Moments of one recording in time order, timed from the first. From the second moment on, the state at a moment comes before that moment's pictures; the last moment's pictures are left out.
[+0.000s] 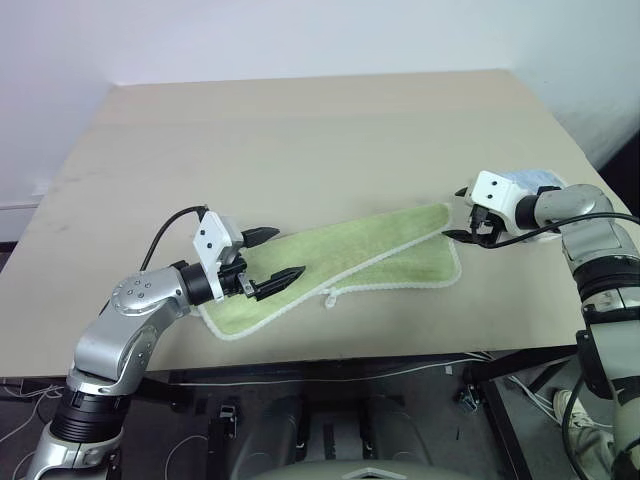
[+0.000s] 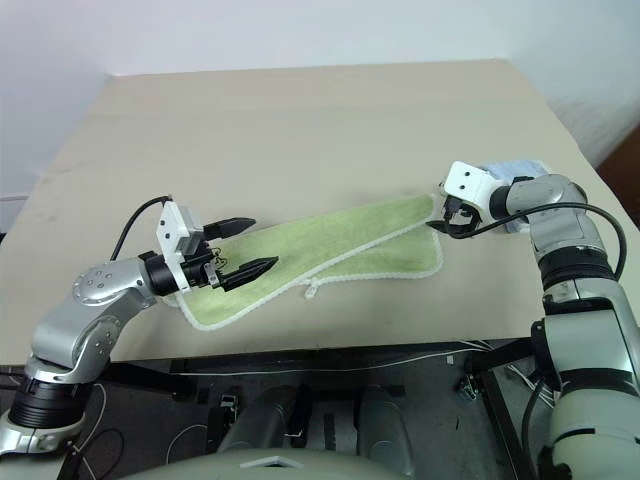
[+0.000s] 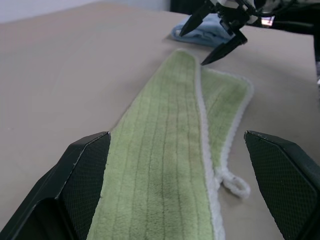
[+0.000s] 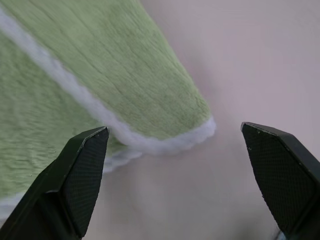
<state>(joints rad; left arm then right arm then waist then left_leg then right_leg) -0.20 0.60 0.01 -0.37 -0.53 0.45 -0.78 -0.92 -0.78 0.20 0.95 -0.18 -0.24 1.02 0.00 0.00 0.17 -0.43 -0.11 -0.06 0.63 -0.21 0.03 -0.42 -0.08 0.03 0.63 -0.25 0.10</state>
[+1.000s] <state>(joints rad) -0.15 0.59 0.02 -0.34 -0.47 0.36 -0.81 -0.96 -0.78 0.23 1.02 -0.26 -0.31 1.00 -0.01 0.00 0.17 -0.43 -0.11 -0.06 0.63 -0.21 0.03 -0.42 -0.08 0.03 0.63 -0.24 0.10</state>
